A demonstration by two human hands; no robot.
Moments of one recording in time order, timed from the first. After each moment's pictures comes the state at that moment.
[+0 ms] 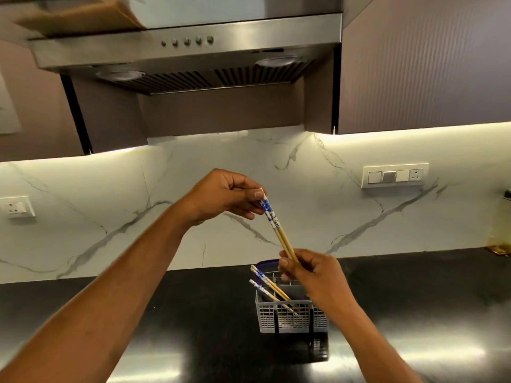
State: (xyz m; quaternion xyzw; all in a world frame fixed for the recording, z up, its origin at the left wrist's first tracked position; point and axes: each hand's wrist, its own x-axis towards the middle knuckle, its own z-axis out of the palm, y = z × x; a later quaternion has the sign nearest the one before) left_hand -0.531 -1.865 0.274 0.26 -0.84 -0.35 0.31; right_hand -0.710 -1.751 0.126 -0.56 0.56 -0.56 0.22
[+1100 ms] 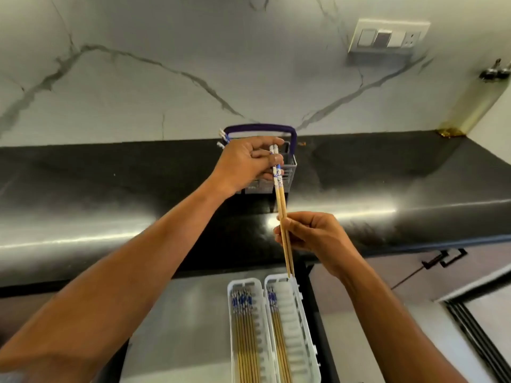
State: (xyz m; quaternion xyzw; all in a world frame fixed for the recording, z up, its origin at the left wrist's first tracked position) left_hand -0.583 -1.795 0.068 0.28 -0.70 -0.56 0.33; right_hand -0.716 -1.645 -0.006 -0.40 0.60 -0.51 0.47
